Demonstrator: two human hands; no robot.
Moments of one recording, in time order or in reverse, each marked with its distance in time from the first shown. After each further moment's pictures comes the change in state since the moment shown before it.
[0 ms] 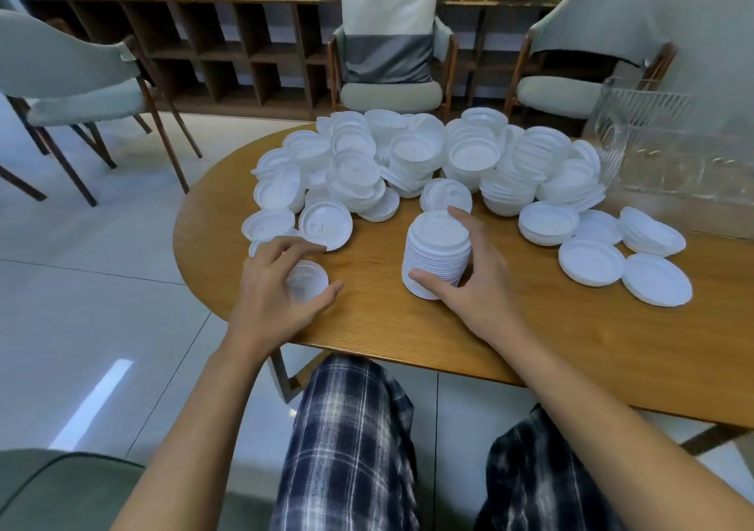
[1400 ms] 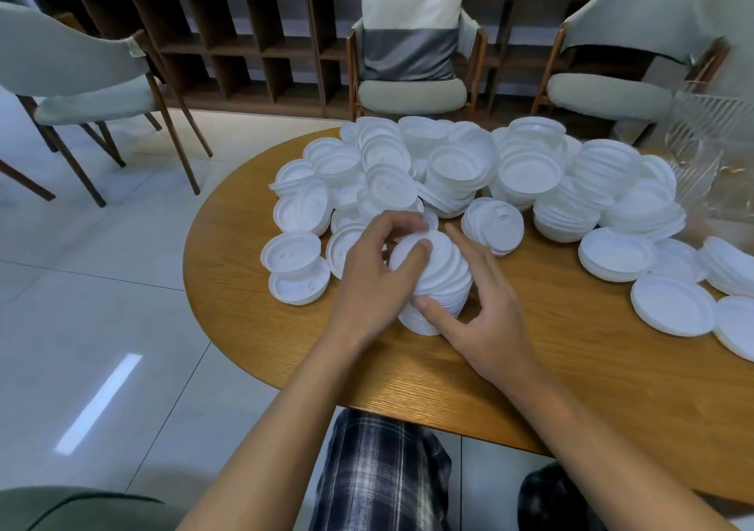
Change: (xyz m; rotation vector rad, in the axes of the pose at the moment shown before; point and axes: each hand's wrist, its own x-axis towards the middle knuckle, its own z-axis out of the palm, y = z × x) left_hand 0.078 0.052 0.039 -0.697 -0.100 -0.242; right_hand 0.029 -0.018 0.057 0.104 0.011 -0.150
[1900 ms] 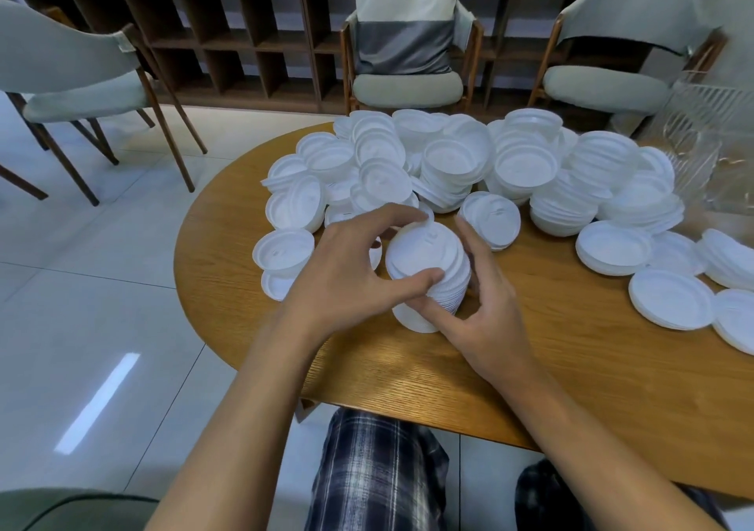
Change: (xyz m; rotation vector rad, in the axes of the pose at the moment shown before) left_hand 0.005 0.016 -0.035 0.445 -0.205 0.224; right_hand -0.003 0.002 0.001 0.105 0.009 0.071
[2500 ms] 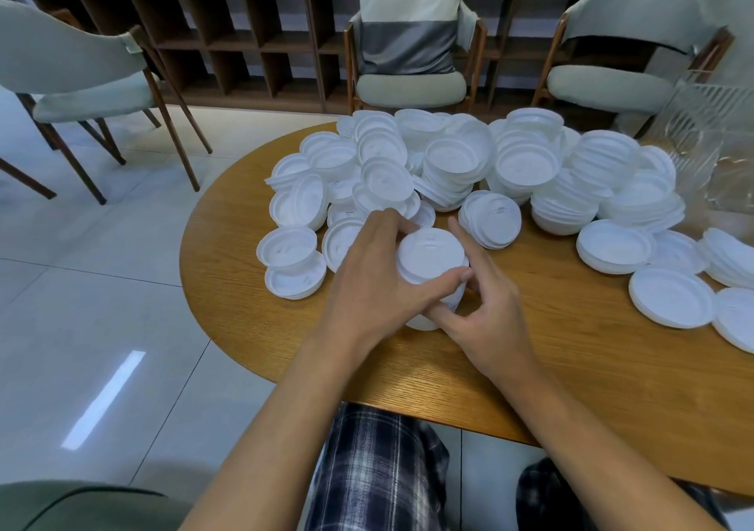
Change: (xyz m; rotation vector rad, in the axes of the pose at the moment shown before) left_hand -0.006 0.011 0.041 -0.018 0.124 -0.218; right_hand -0.002 0.005 -0.002 -0.019 0.000 -0.033
